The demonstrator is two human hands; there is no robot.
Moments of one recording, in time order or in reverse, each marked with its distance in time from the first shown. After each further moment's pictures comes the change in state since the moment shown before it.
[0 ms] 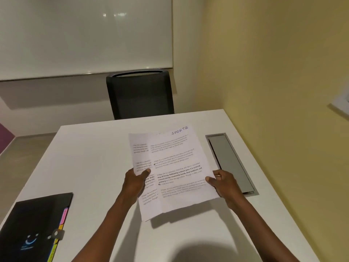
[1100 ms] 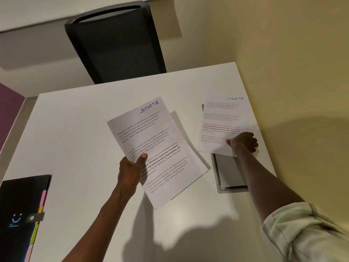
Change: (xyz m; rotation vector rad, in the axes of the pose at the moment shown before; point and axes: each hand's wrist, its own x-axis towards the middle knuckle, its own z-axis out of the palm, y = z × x) left_hand 0.057 -0.023 0.134 0.091 0.210 -0.033; right_hand 0.293 0.089 -0.082 -0.634 0.323 0.512
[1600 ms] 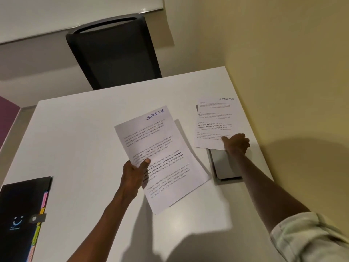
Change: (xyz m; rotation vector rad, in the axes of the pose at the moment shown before) left_hand -0.028 -0.016 -0.012 0.058 -0.126 0.042; right_hand -0.042 0.032 -0.013 0.181 0.008 -0.138
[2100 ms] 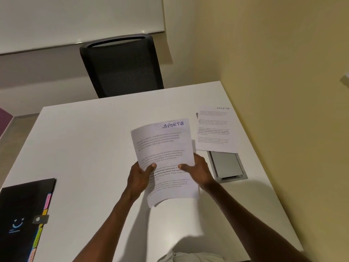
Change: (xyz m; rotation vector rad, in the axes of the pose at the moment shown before) left_hand -0.017 -0.011 -0.031 0.133 -0.054 0.130; right_hand -0.202 -0.009 0.021 0.519 -0.558 -0.516
